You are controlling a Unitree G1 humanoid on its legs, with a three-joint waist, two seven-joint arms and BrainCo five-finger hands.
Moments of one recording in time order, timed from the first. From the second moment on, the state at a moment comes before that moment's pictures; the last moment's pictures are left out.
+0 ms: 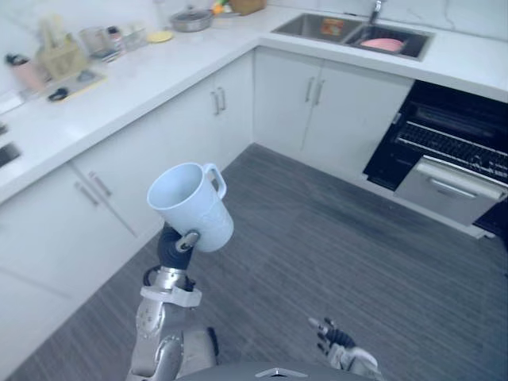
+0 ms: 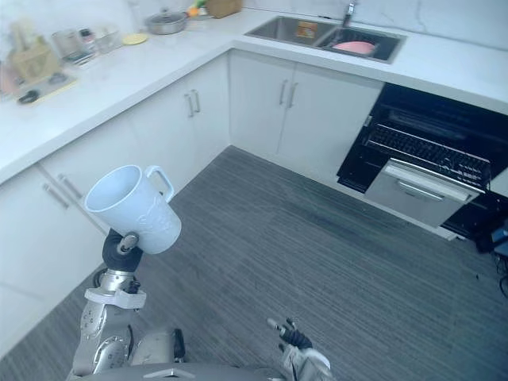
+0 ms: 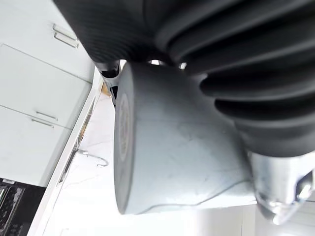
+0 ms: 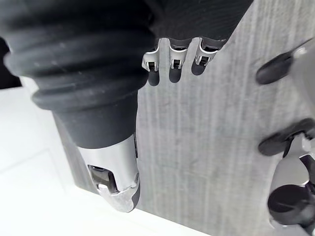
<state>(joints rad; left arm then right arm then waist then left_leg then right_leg) 0.26 0.05 -0.22 -0.18 -0.55 -0.44 -0.30 0.14 -0.17 -0.11 0.73 0.56 0.11 0.07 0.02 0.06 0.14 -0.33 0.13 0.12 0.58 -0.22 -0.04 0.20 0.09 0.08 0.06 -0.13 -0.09</state>
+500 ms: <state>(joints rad) 0.22 0.14 -0.24 -0.30 -0.49 -0.36 -0.27 0.20 -0.01 -0.19 0.54 0.54 -0.14 -0.15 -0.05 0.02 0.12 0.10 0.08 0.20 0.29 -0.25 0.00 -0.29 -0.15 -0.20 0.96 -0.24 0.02</state>
